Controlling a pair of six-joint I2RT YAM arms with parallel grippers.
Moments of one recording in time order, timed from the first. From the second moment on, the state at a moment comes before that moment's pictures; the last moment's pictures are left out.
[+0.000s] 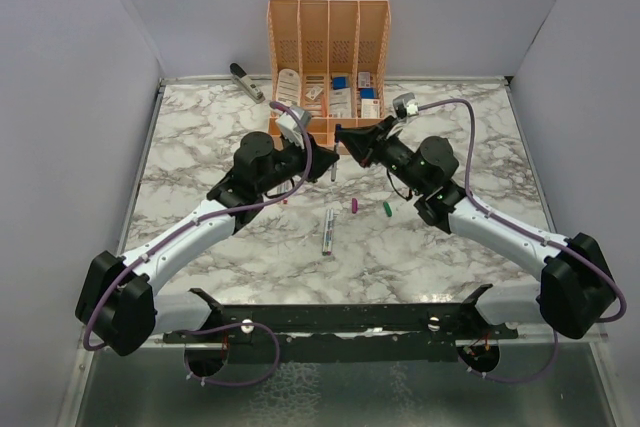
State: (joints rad) left arm -0.61 1.23 0.86 0.28 0.28 -0.37; right arm 0.66 1.31 0.82 0.63 -0.17 0.36
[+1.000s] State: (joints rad) left arm -0.57 1.41 0.88 -0.08 0.03 -0.43; right arm 0.69 1.17 0.93 0.32 -0.01 0.32
